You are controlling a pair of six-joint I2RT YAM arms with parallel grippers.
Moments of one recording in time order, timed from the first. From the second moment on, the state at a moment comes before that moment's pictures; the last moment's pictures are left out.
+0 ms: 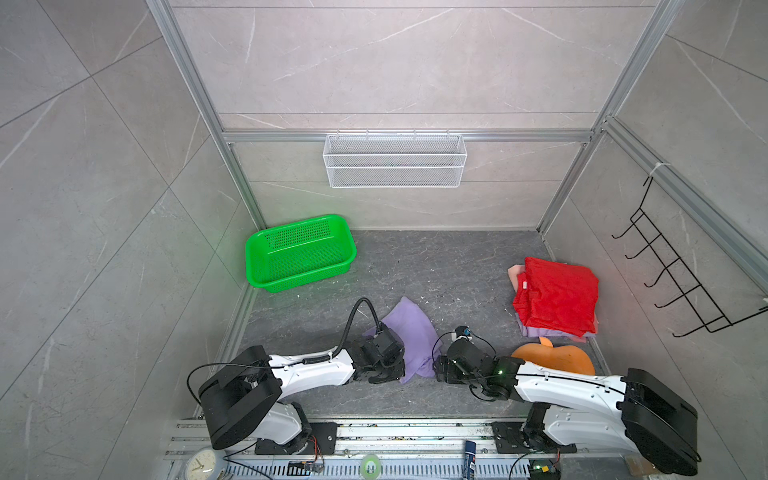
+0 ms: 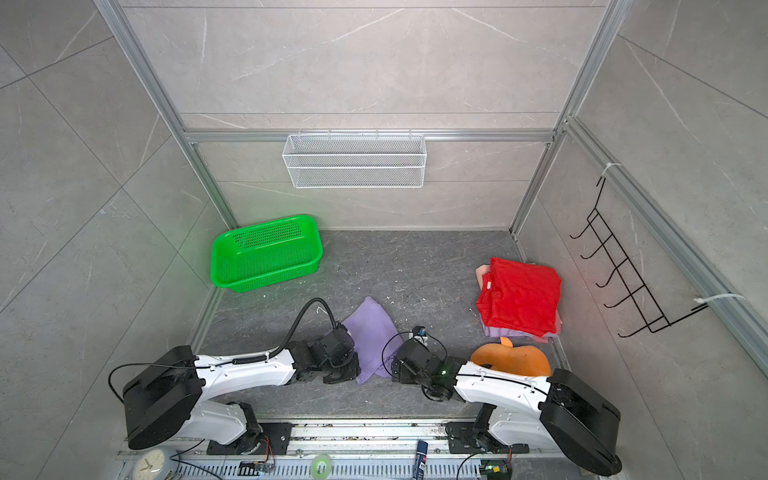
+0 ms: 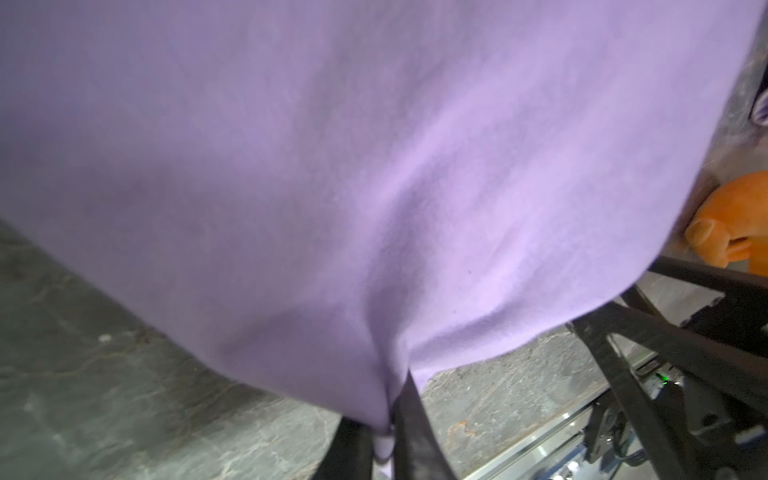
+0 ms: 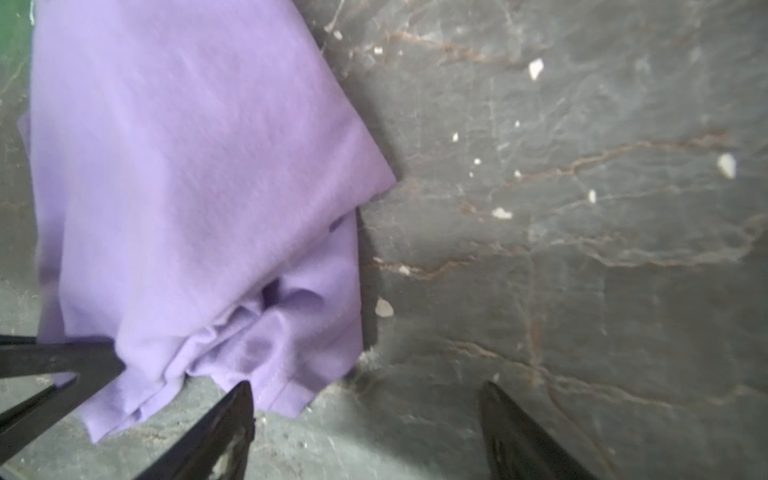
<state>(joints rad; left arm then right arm) -1.01 1.41 0.64 -0.28 0.09 -1.06 0.96 1.20 0.43 -0.22 0.16 0.91</state>
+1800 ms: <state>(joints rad) -0.86 0.98 1.05 -0.89 -0.36 -0.72 1.02 0.98 0.83 -0.66 0.81 0.72</state>
